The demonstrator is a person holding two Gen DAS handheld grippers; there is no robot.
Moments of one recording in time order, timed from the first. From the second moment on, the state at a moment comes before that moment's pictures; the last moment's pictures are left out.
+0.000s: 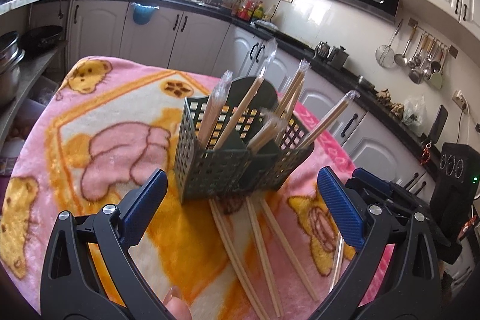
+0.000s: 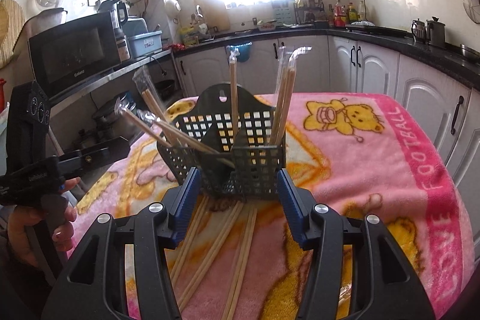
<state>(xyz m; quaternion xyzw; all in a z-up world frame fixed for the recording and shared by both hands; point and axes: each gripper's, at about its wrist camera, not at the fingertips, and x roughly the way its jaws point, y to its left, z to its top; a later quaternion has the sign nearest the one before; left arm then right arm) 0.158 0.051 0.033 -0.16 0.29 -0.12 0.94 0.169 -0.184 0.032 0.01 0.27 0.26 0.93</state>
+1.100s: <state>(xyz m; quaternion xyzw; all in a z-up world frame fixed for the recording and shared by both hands) 0.216 0.017 -0.072 -0.12 0.44 -0.08 0.89 0.216 -0.172 -0.039 0.00 0.40 0.25 0.88</state>
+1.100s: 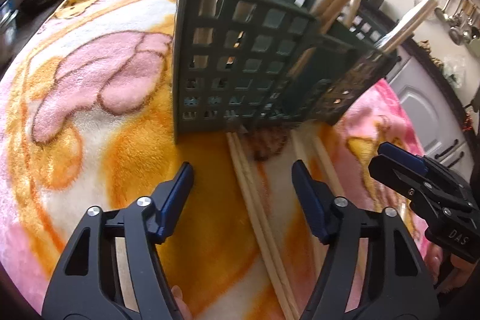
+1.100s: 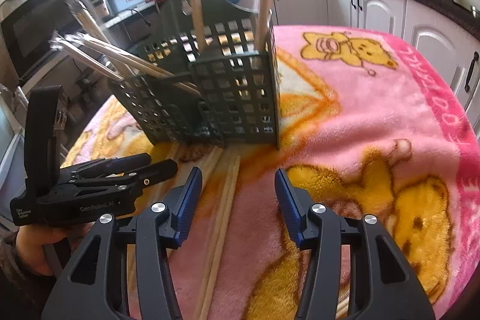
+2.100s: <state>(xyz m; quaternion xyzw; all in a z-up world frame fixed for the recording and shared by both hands) 0.205 0.088 -0.076 -0.20 0.46 -0.07 0.86 0.256 -0.159 -0.072 0.00 0.45 0.22 0.86</state>
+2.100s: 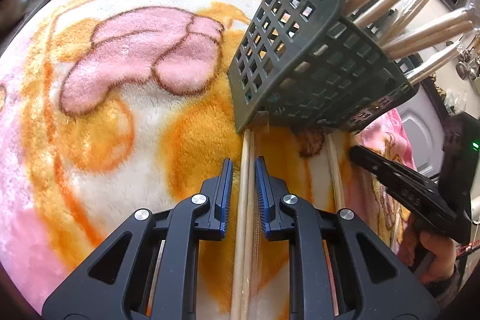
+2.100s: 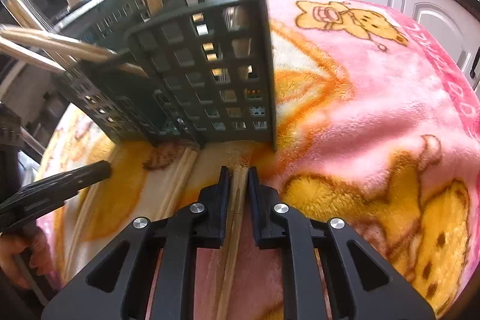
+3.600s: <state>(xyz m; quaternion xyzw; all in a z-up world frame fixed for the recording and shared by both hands) 0.155 0.026 0.092 -0.13 0.25 -0.20 0.94 0.158 -0.208 0.079 0.08 0.23 0.28 0.93</state>
